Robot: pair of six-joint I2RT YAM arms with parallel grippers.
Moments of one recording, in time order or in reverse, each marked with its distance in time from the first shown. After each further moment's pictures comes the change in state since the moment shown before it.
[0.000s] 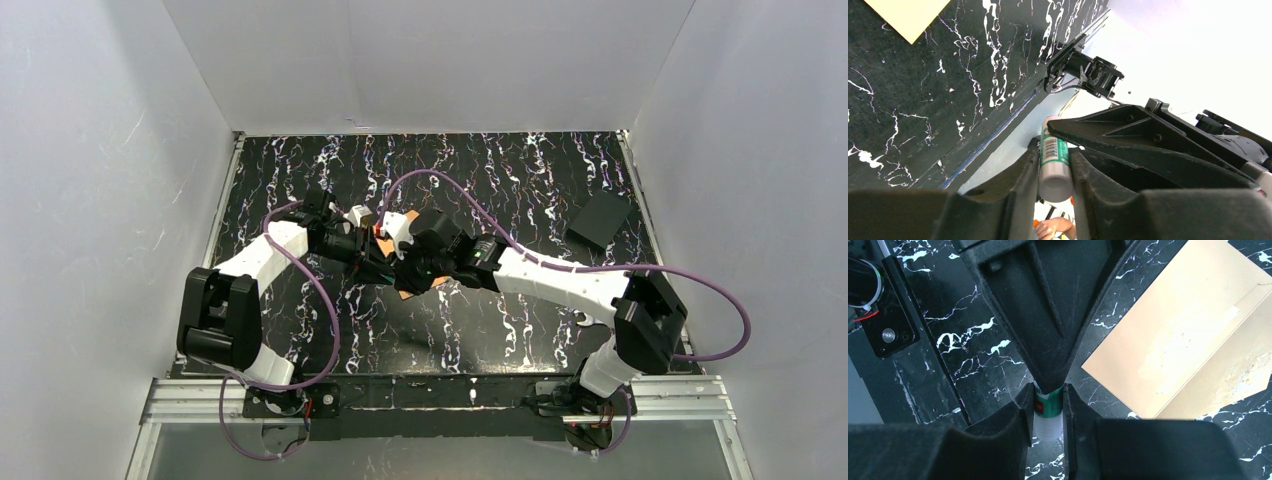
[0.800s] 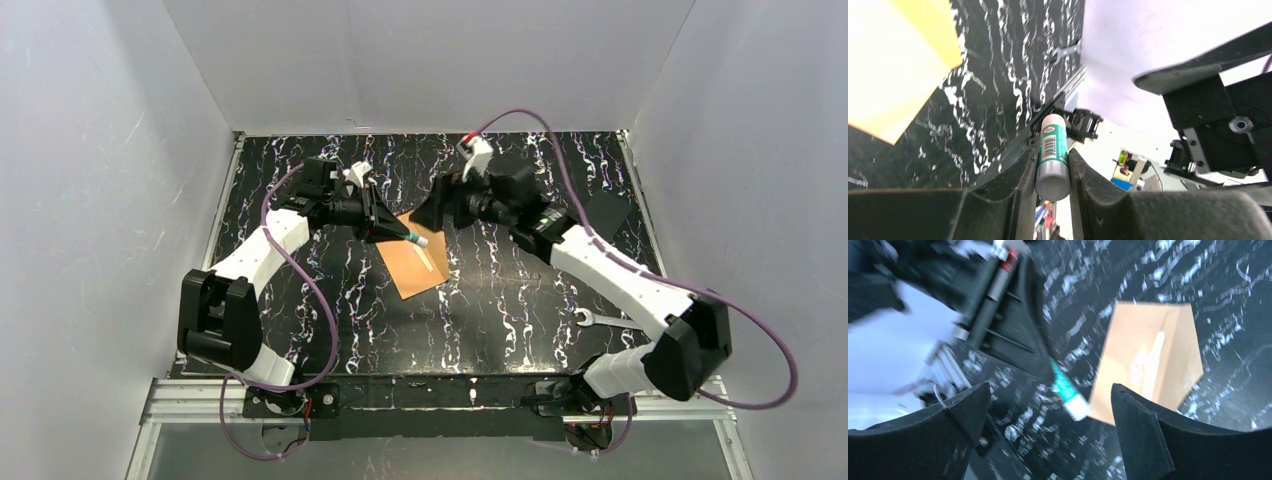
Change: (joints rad) left arm -0.032 0.000 0.145 0.256 -0.083 -0.190; right arm -0.305 -0.166 0.002 0.116 -0.114 0.414
